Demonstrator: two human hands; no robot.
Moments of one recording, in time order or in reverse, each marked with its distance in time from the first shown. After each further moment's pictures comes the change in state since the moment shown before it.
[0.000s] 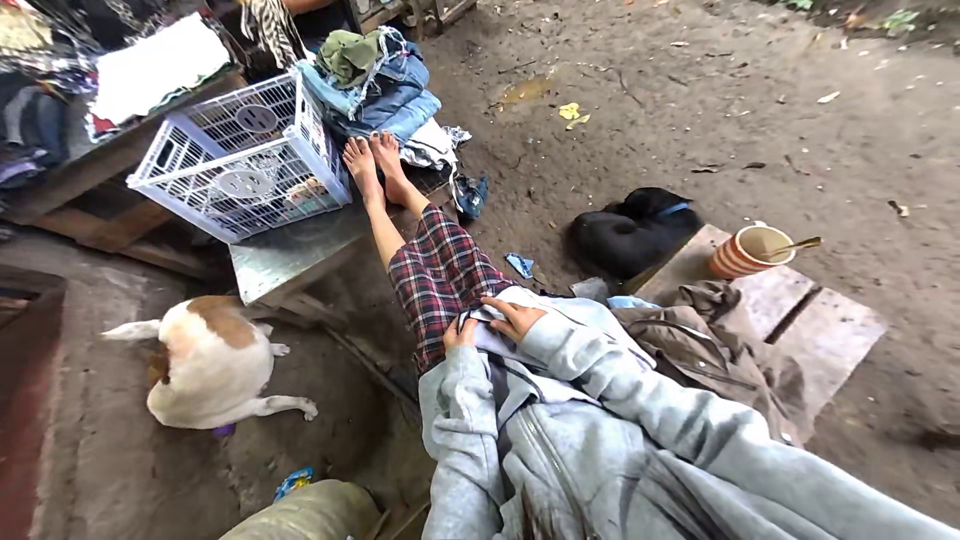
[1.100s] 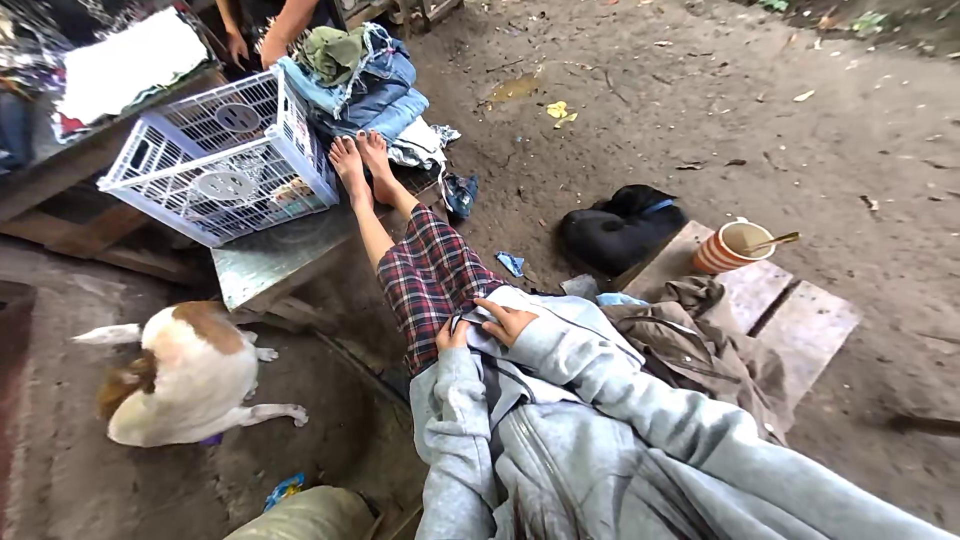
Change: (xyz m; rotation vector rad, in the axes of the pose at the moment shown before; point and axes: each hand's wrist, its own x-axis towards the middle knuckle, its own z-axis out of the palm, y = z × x) left_hand -0.001 -0.007 0.001 -0.026 -0.001 0.052; right_hand -0.004 -0.003 0.002 0.052 -0.014 0.050
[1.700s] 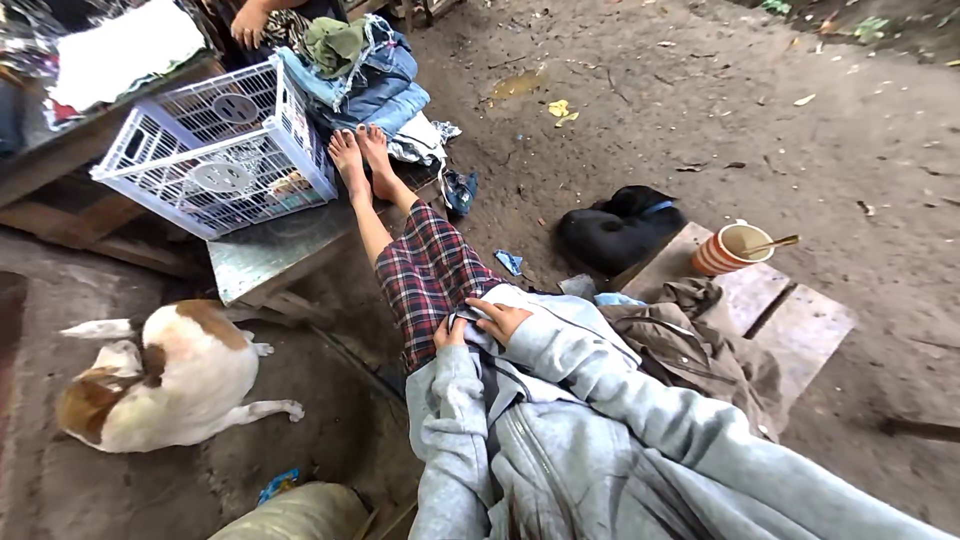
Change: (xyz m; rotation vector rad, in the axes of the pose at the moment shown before) left_hand 0.001 -0.005 0.001 -0.039 0.017 0.007; right_hand 0.003 -0.001 -0.001 -0.014 -0.015 -0.046
